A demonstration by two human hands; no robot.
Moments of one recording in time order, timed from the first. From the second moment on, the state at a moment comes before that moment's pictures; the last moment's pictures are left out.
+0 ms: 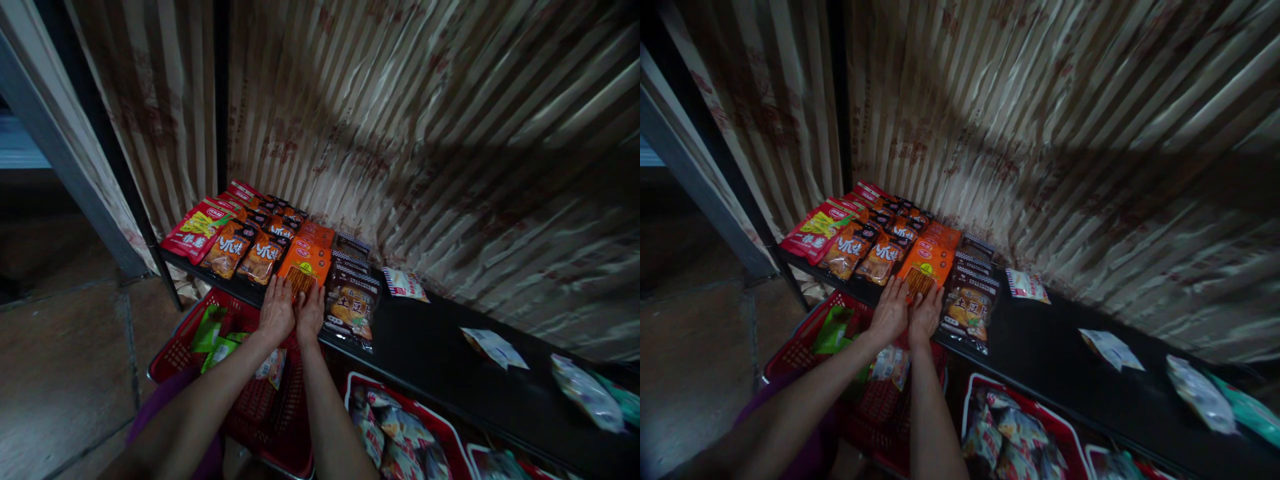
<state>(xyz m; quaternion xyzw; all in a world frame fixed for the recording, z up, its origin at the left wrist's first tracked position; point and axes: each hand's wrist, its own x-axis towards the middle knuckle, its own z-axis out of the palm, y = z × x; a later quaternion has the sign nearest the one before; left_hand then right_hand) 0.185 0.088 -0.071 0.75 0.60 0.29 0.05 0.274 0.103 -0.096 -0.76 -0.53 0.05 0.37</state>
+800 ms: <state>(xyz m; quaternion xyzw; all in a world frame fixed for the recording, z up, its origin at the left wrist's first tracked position) 0.189 0.111 -0.060 0.72 0.62 0.27 0.14 0.272 0.099 -0.080 -0.76 -0.53 0.09 0.36</state>
